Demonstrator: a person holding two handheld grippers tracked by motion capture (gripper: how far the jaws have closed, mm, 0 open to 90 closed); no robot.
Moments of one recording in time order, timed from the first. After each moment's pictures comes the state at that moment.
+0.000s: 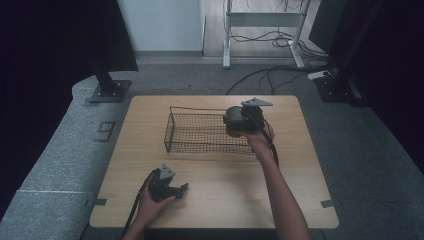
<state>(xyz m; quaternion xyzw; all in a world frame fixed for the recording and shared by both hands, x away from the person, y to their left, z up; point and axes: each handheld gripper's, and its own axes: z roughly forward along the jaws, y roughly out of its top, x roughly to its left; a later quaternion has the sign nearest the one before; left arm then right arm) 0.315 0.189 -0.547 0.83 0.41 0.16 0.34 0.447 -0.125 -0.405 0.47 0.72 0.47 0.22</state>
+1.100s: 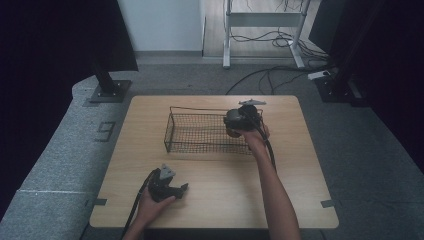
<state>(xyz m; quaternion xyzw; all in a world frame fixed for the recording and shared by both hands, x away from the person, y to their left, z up) 0.315 0.189 -0.547 0.83 0.41 0.16 0.34 0.488 -0.123 -0.447 0.51 0.72 0.42 0.20</state>
